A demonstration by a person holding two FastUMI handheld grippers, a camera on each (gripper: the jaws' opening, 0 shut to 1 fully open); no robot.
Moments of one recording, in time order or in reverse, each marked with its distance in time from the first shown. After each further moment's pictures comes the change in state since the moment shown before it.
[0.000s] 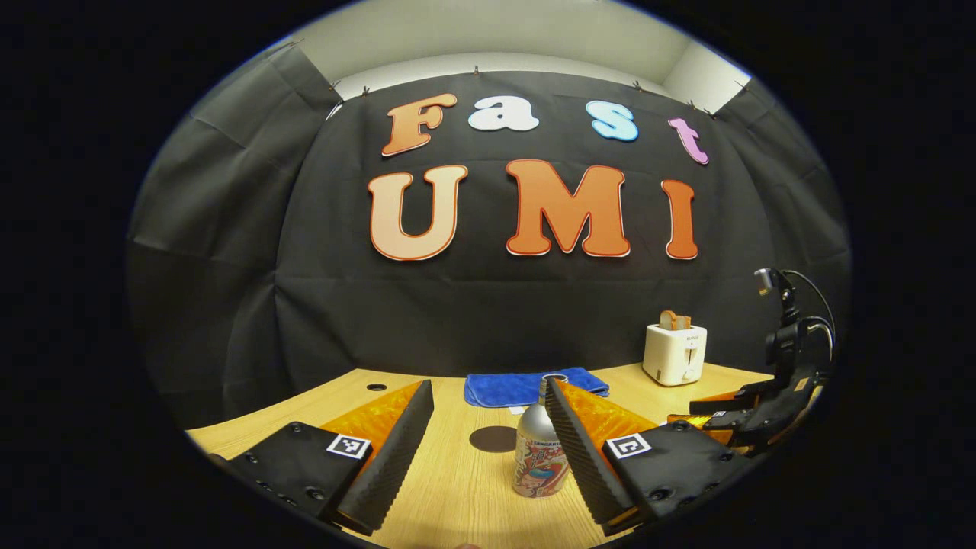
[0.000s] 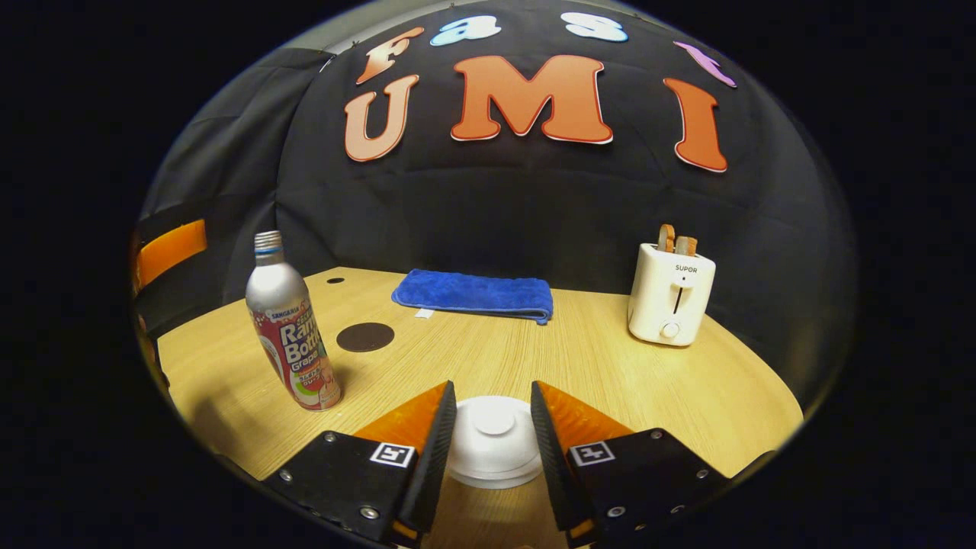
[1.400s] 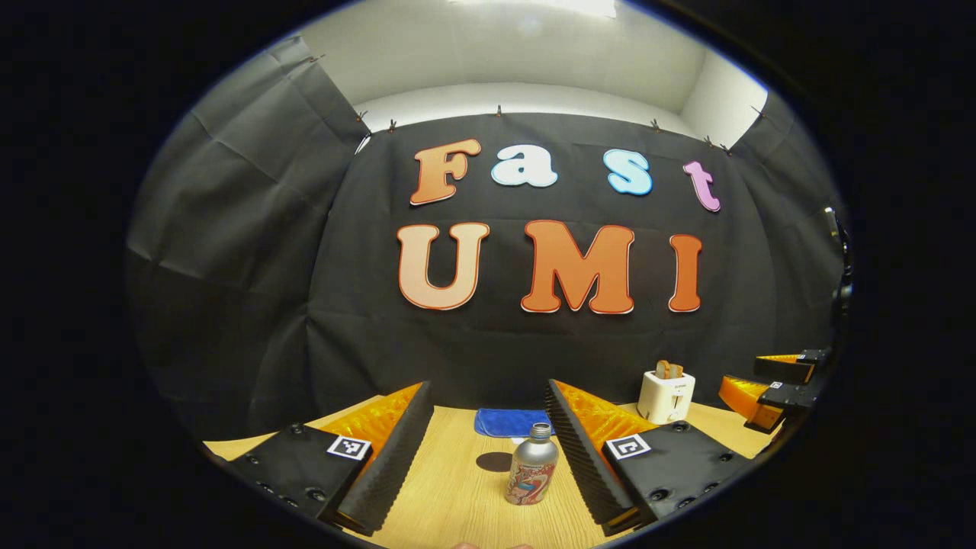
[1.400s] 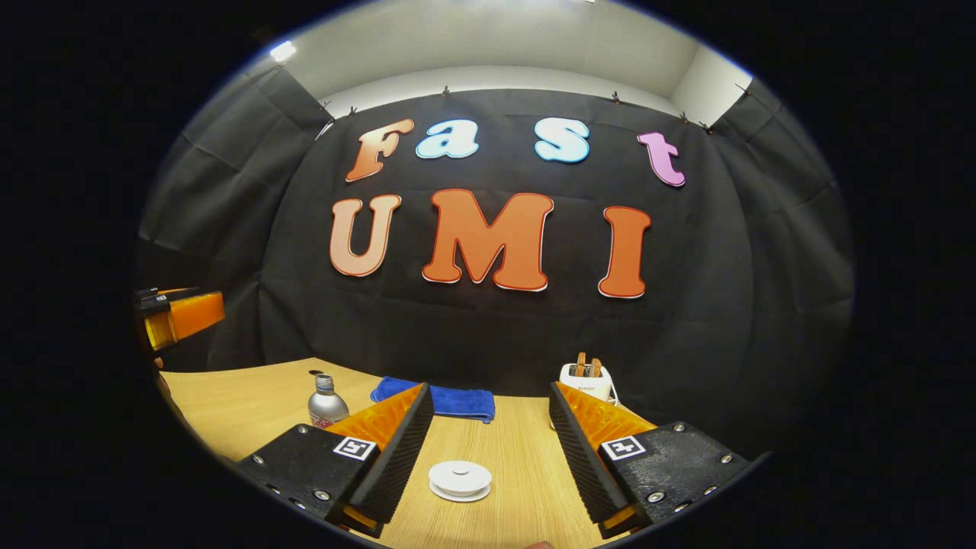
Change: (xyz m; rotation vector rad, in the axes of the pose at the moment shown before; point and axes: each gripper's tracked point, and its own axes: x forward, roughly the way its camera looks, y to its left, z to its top) left arm -0.070 0.007 0.095 -0.063 -0.129 0.066; right arm -0.170 -0.024 0.139 -0.024 -0.397 -0.194
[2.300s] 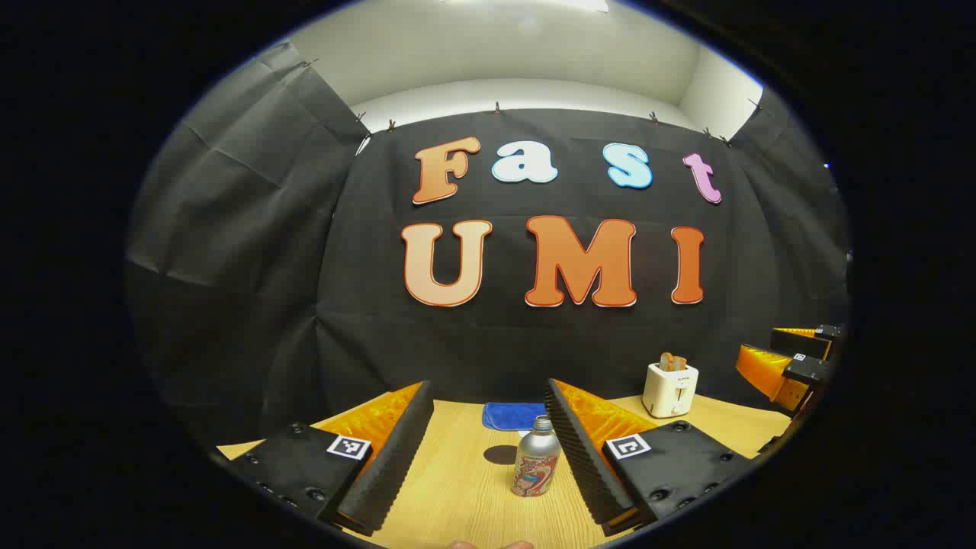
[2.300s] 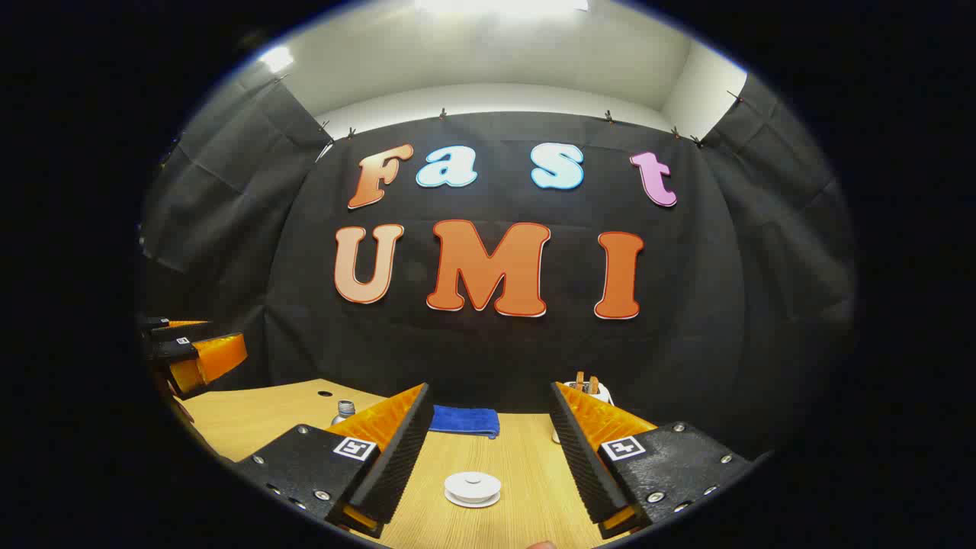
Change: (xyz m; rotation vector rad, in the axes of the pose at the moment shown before) left arm -0.022 -0.001 0.005 0.030 0.031 0.025; right arm -0.040 0.007 0.045 0.032 -0.090 -0.021
